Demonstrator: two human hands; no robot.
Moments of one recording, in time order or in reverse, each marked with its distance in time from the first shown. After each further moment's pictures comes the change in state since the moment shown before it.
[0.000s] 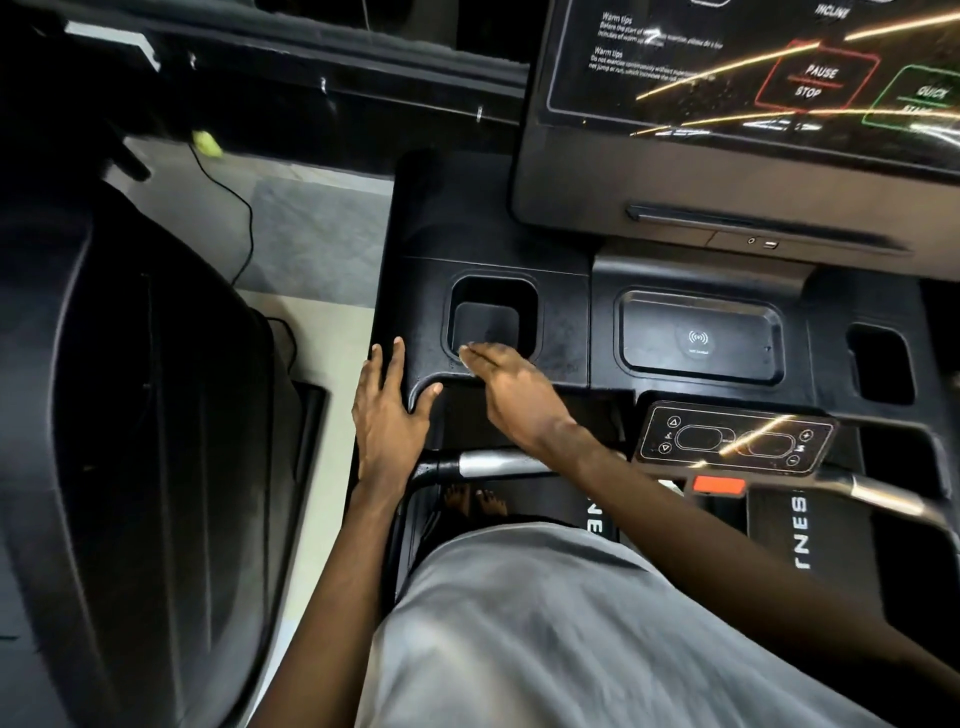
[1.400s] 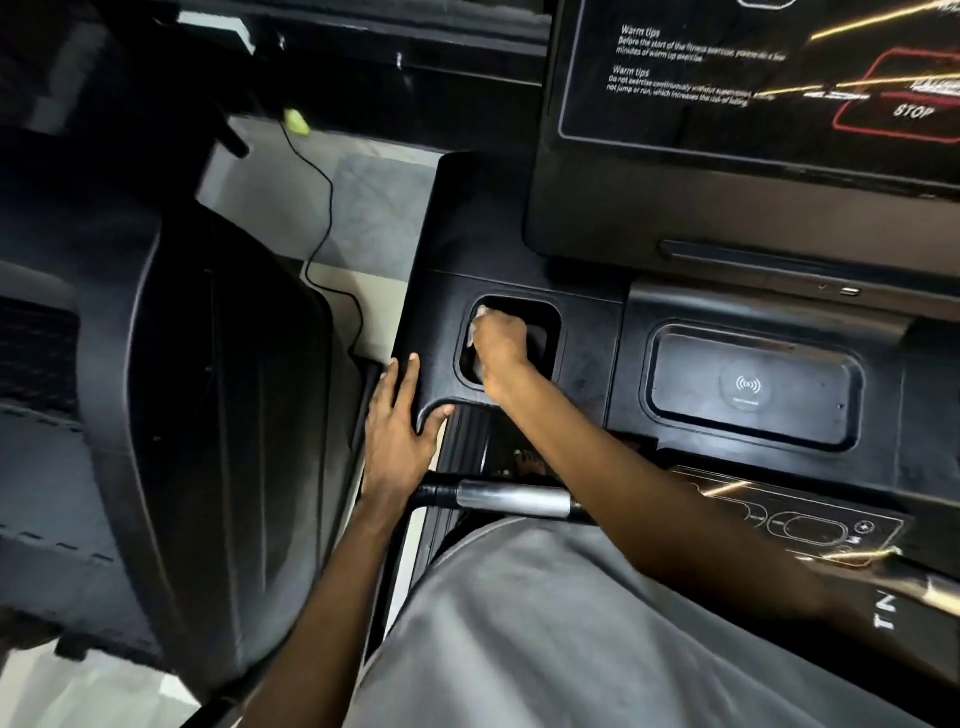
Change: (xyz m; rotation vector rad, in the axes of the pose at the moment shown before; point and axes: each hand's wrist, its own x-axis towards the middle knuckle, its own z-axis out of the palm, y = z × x) left_hand -0.002 0.012 0.000 0.069 0.033 -0.046; right_hand 0.115 -0.011 -0.013 1.404 0.053 0.914
